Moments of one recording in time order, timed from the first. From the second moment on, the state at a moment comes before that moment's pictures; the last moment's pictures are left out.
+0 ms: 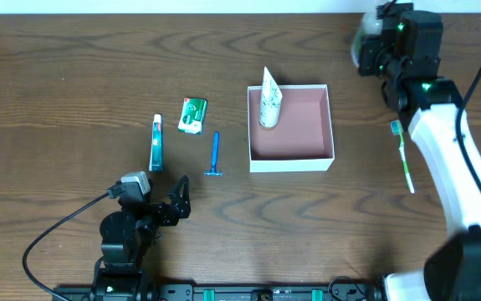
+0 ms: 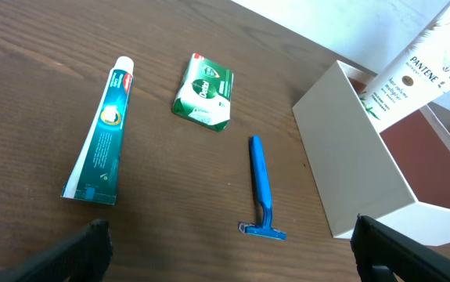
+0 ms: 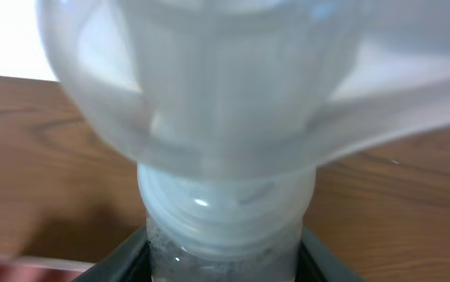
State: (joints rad) left arm -0.05 0.29 0.03 -0.12 0.23 -0.44; right arm 0.10 1.59 1.38 -0.34 0.01 0.02
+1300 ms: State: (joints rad) left arm -0.05 0.29 0.03 -0.12 0.23 -0.44; right arm 0.34 1.70 1.38 -0.48 0.01 0.21
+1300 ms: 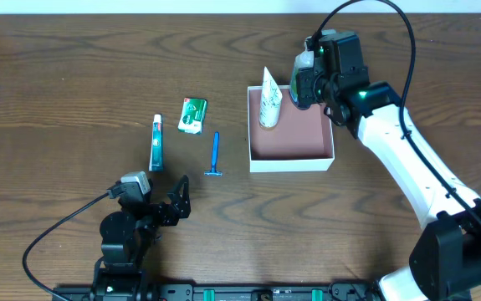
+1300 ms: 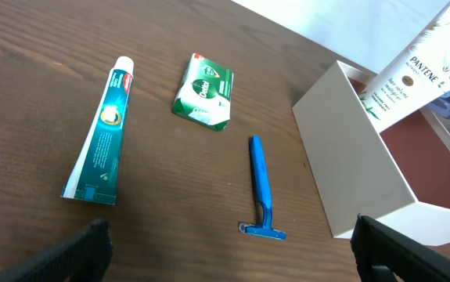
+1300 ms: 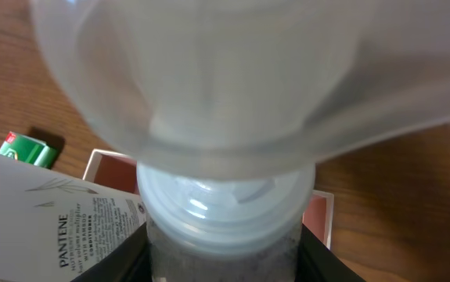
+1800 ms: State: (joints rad) left arm -0.05 0.29 0.03 -0.12 0.23 -0.44; right arm 0.36 1.70 1.38 -0.56 0.01 0.23
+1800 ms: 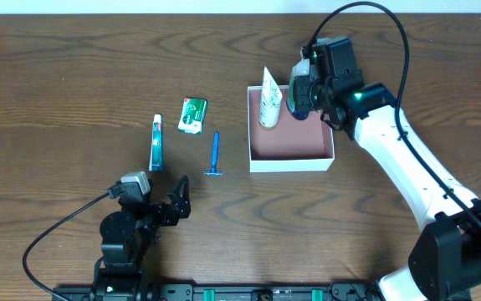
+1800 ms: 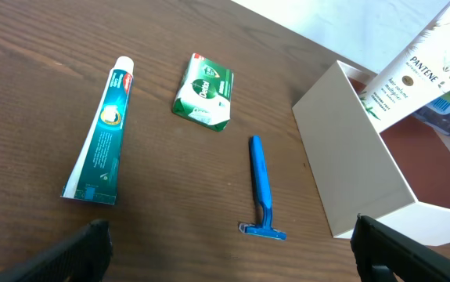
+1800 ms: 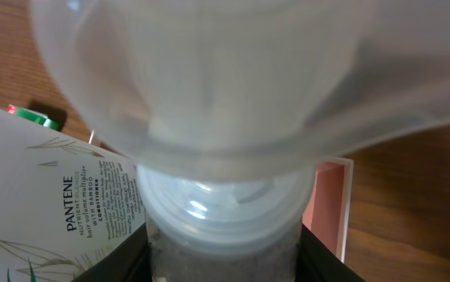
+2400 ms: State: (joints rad) left arm -0.05 0.29 0.03 -0.12 0.23 -0.44; right arm 0.38 1.77 1.38 -0.56 0.01 0.24
